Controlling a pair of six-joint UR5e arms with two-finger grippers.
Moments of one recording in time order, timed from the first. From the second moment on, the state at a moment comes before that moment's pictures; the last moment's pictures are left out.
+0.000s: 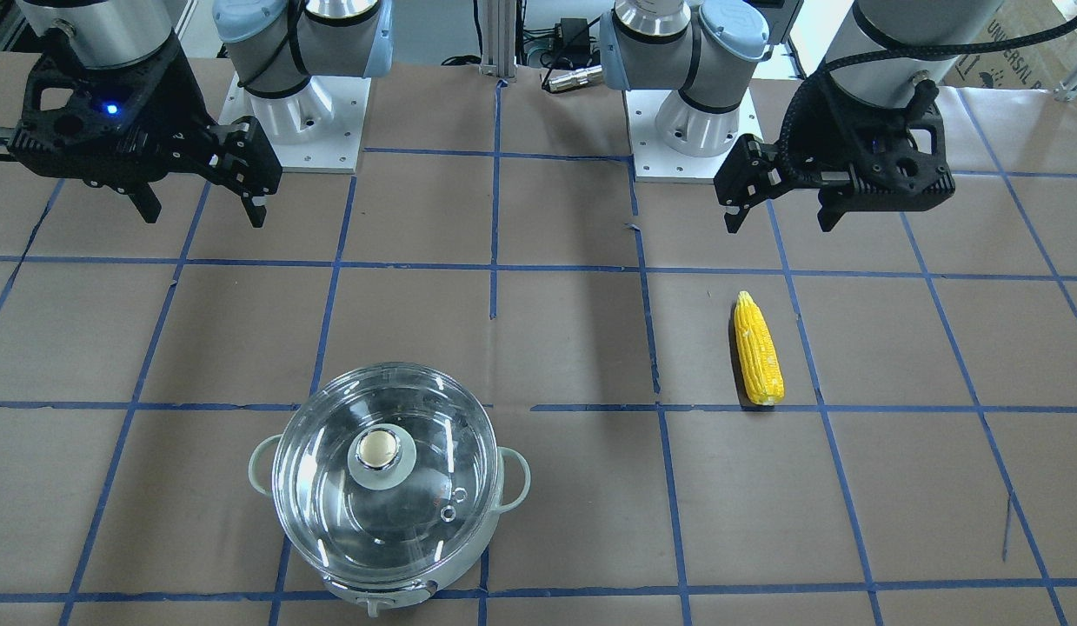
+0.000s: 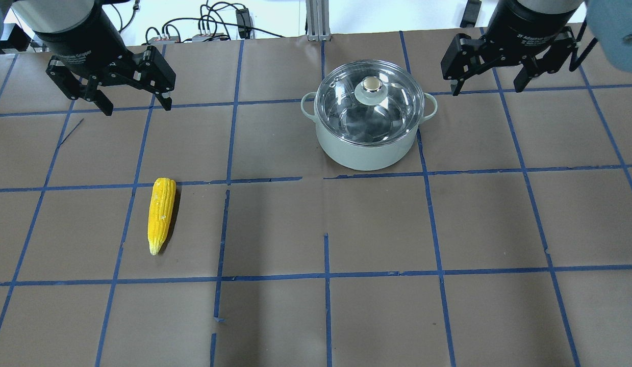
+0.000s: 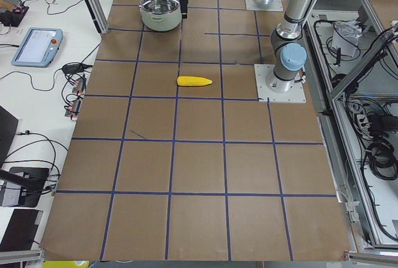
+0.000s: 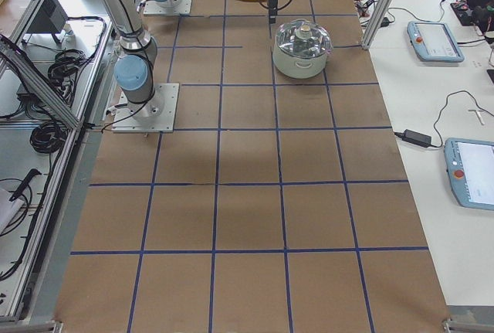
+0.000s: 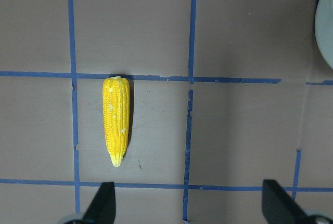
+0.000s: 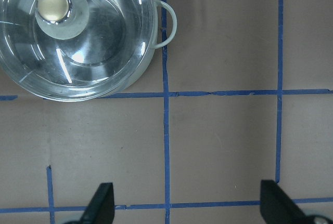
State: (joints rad) left arm -1.51 -1.61 -1.45 -1.67 1.57 0.01; right arm 1.57 -1.56 1.50 -1.59 -1.59 0.01
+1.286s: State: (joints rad) left arm -1.52 -1.61 -1.45 -1.68 1.57 0.01; right arm 1.71 -1.16 1.21 -1.74 -1.58 0.11
